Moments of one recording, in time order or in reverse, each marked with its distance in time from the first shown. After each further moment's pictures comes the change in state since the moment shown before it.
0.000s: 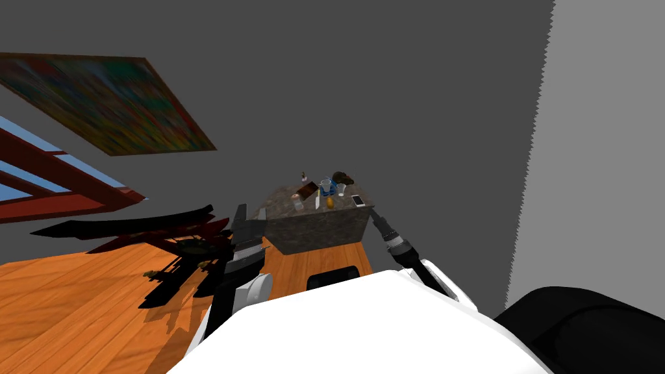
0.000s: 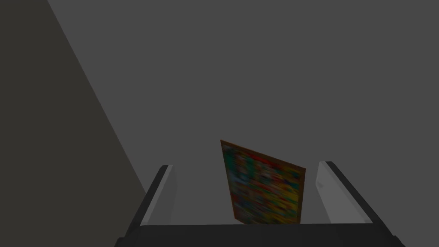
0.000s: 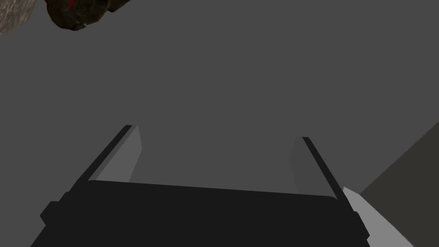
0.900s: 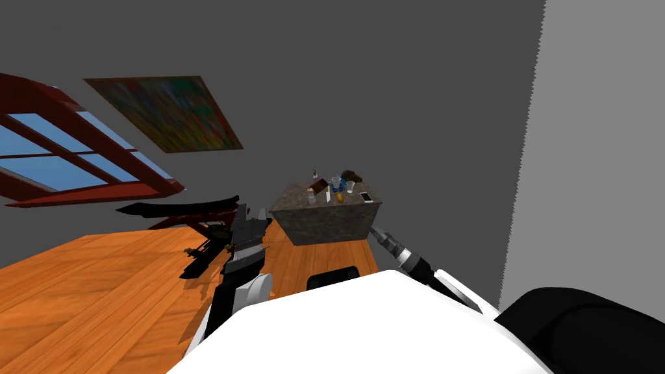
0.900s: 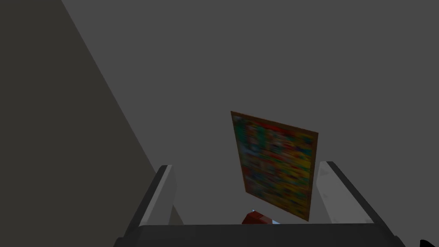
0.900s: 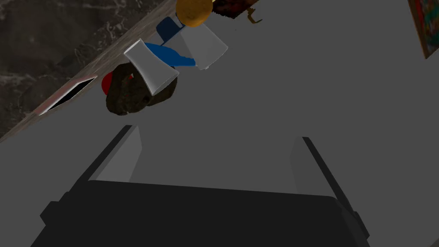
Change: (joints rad) left arm 0.000 0.000 0.000 0.000 0.000 0.000 0.000; right arm 0.064 -0.246 0.043 0.196 0.071 -0.019 0.039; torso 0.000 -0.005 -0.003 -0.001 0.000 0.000
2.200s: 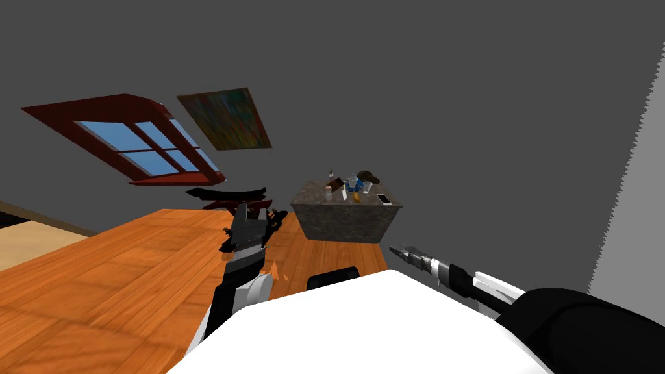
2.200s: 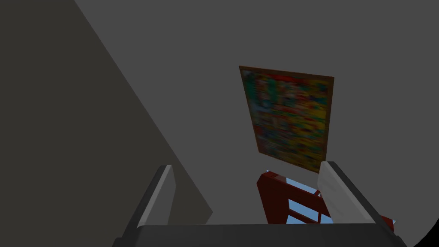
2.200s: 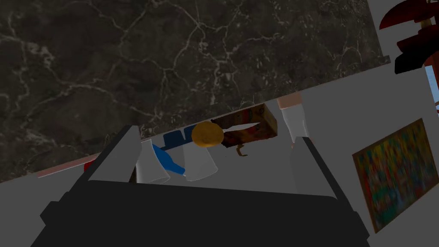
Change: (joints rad) left arm 0.000 0.000 0.000 0.000 0.000 0.000 0.000; right arm 0.063 -0.386 0.012 0.270 0.075 -0.024 -0.010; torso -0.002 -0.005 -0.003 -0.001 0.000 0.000
